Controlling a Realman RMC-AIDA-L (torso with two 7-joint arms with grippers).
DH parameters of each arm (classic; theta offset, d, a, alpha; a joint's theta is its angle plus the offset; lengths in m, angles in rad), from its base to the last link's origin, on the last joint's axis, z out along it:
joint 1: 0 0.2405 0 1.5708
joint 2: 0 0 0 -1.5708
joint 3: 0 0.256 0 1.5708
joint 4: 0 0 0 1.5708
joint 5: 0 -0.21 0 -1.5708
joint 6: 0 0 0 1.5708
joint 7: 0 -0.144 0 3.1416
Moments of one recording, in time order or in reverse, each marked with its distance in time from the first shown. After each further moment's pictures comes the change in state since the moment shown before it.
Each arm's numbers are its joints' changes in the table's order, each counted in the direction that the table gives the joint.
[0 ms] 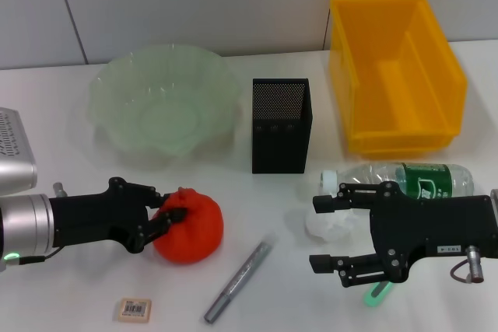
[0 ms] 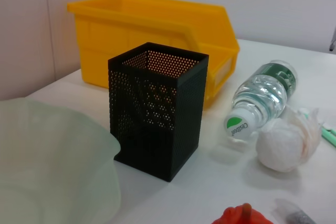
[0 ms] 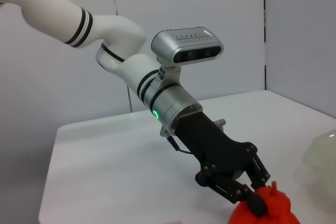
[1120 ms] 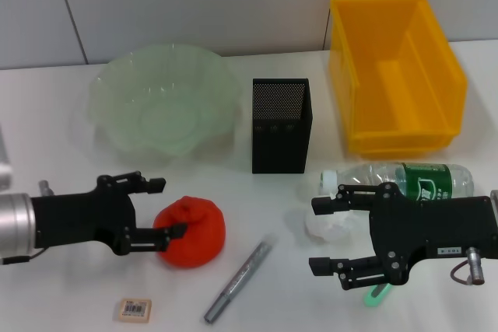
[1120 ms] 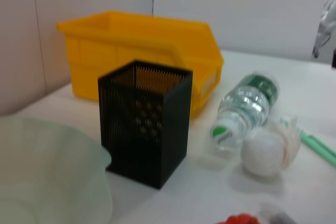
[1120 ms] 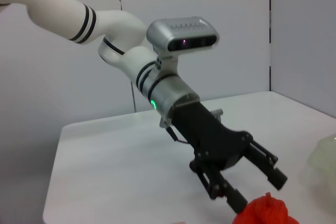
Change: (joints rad) left arm 0.015 -0.001 -0.022 -0.063 -0.025 -0.085 0.001; right arm -0.002 -0.001 -0.004 -0.009 0.000 0.008 0.003
